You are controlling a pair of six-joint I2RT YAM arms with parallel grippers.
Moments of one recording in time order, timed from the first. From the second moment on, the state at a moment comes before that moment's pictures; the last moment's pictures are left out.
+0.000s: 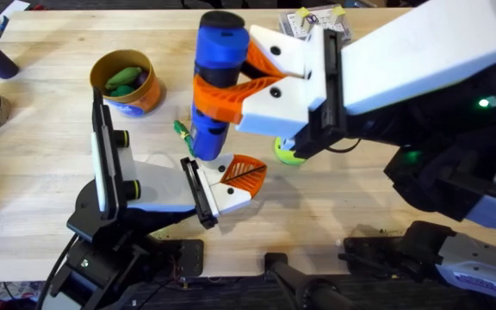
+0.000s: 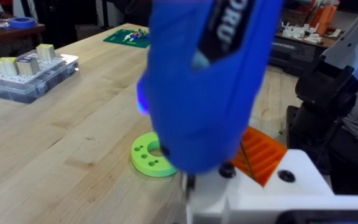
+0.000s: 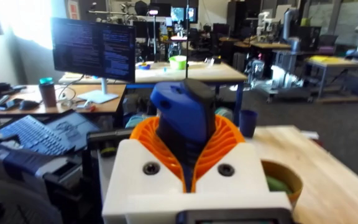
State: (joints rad) left arm -0.48 0.01 0.01 -0.06 0.70 -0.06; right arm 0.79 1.07 0.61 0.80 -0.62 0.17
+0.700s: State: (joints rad) left arm -0.48 0.01 0.01 -0.06 0.70 -0.06; right arm 0.72 1.06 0.59 0.76 -0.57 0.17
